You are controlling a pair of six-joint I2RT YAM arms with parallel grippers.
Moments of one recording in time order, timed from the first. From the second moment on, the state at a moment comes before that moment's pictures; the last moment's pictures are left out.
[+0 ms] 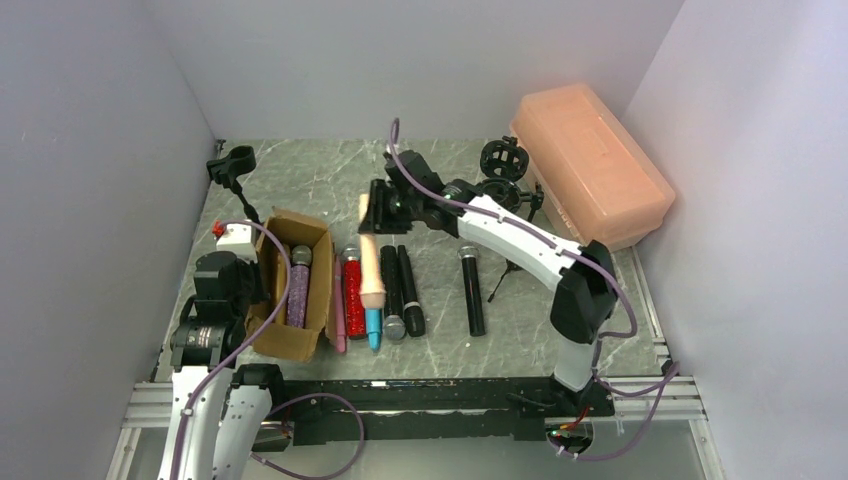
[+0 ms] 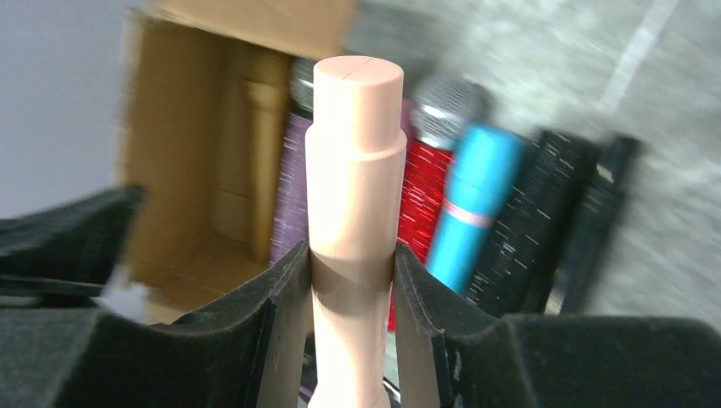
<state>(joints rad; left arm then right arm) 0.00 0.51 0.70 -0.71 -0.16 -0.02 0.85 1.86 1.73 -0.50 -0.15 0.77</state>
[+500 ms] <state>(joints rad) 0.00 0.50 0.70 -0.72 -0.15 -0.02 0.74 1.77 1.32 -0.69 0.04 0.62</state>
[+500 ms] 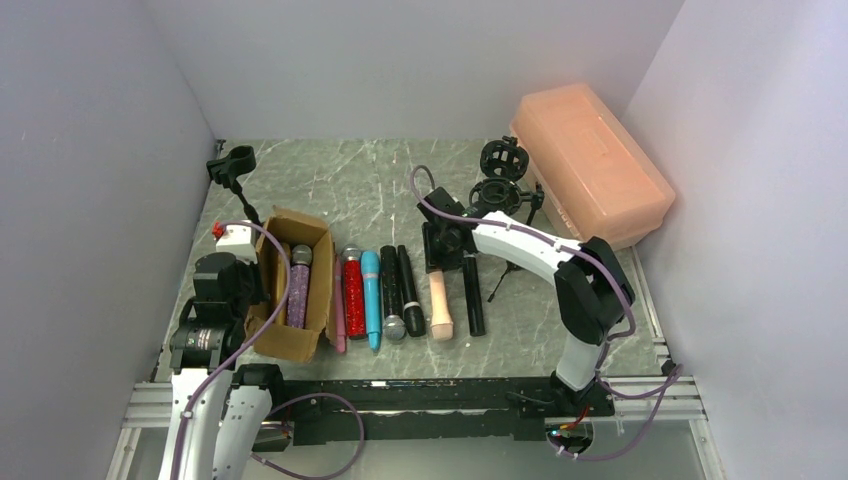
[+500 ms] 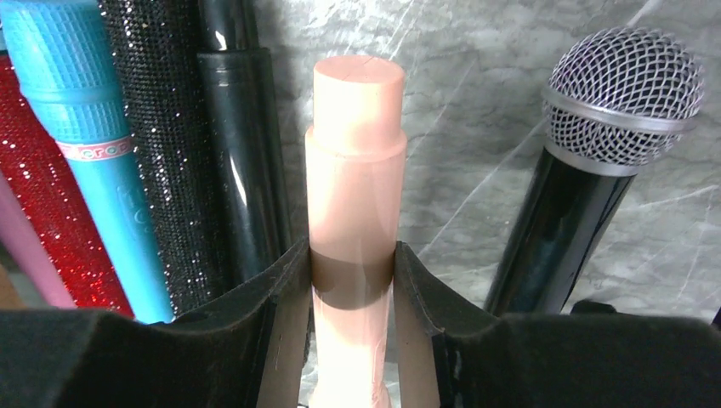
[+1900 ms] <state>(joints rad) 0.00 0.49 0.69 -0.70 -0.11 -0.05 1.11 2.19 2.08 -0.53 0.04 0.87</state>
